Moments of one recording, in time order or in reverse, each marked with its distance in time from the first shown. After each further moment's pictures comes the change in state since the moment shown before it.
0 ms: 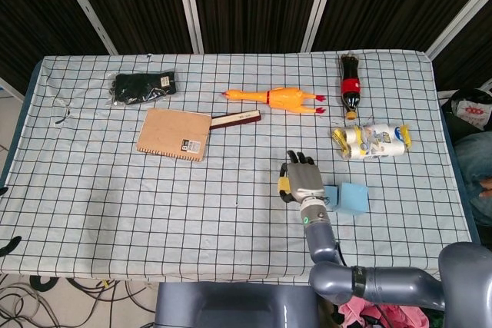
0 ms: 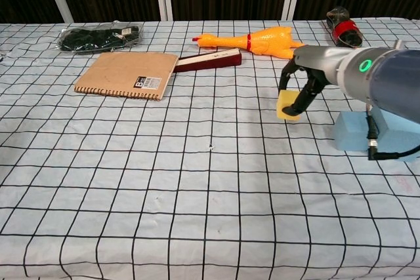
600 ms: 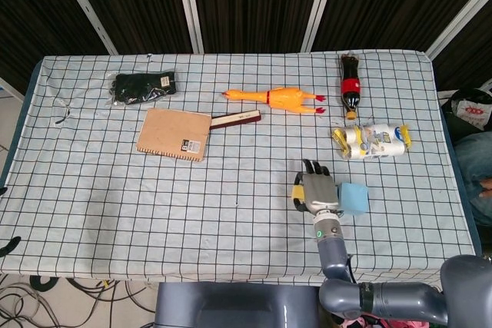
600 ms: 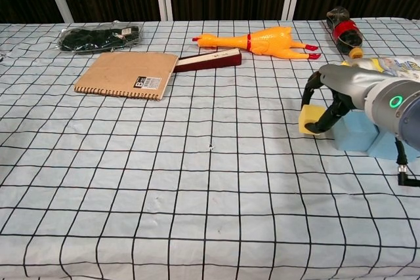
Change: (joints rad) left arm 0.002 -0.001 0.000 -0.001 0.002 0.005 0.003; right arm -0.098 -0.049 -0.100 0.054 -0.145 0.072 0.083
